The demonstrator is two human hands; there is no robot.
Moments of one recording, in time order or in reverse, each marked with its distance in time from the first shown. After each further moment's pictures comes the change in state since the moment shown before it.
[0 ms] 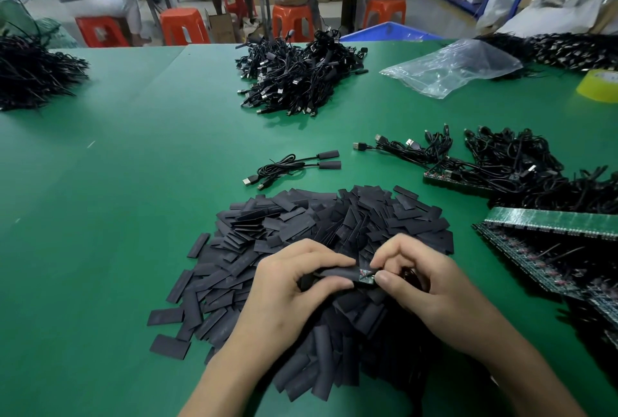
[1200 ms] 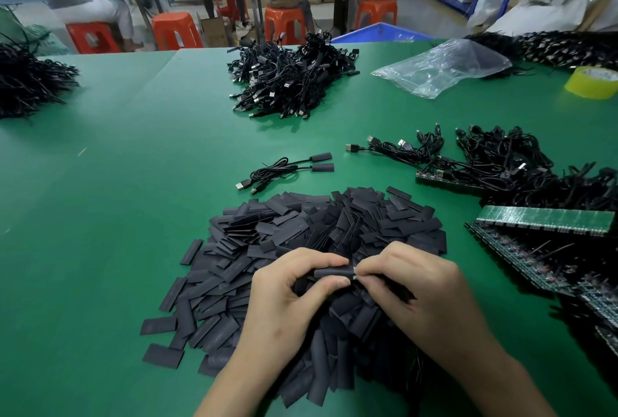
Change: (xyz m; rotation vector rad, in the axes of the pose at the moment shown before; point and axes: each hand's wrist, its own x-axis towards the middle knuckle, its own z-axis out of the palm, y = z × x) left_hand -0.003 0.008 0.013 -0.116 0.084 -0.116; right_hand -0.001 0.002 0.012 -0.508 0.321 -0.403
